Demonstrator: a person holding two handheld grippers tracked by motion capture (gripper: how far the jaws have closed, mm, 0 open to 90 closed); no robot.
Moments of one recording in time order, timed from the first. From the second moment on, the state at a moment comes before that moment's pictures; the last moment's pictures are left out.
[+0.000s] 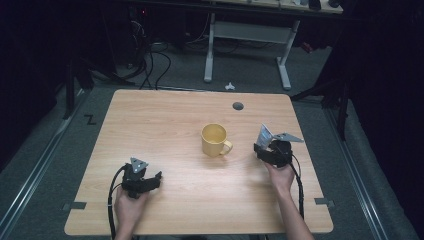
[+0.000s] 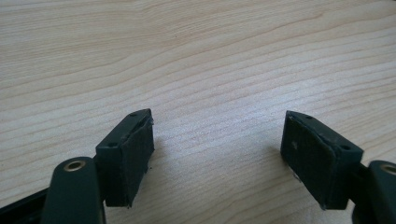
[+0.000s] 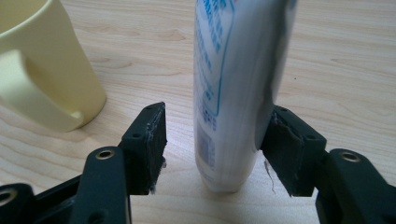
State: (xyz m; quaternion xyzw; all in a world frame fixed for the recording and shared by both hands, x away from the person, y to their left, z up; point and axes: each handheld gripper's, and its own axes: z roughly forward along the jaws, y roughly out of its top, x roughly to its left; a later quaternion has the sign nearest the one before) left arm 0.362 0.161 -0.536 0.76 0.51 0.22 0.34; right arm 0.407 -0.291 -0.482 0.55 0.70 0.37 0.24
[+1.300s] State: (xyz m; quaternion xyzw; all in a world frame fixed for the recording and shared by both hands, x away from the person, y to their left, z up) left arm 0.363 0.161 -0.536 0.76 0.51 0.22 0.34; right arm 0.412 -0.288 -0.487 0.52 0.73 0.35 0.26
